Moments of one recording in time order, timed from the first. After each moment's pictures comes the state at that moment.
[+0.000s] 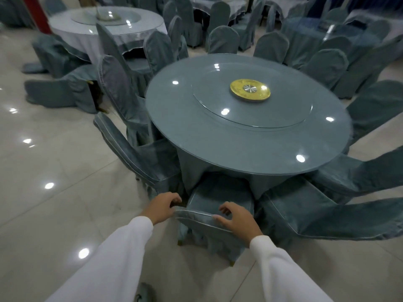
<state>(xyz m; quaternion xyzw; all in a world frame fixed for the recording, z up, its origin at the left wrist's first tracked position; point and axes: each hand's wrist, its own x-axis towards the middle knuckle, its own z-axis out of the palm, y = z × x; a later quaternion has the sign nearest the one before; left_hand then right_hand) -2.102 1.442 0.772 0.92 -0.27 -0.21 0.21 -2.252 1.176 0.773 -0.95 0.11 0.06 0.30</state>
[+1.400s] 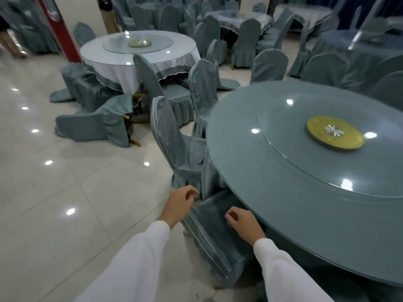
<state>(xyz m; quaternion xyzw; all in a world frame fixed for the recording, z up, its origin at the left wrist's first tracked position) -1.566 1.646 0.816 0.88 -0.19 -0.13 0.42 -1.687 1.414 0.754 -0.92 0.14 0.05 0.36</state>
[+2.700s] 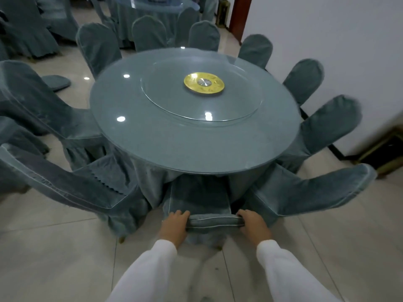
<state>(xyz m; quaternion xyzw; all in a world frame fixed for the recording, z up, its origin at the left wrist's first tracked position) -1.397 1.693 0.723 0.72 -0.65 -0.23 -0.01 -1.677 1.630 0.753 -0.77 0.61 0.02 0.20</state>
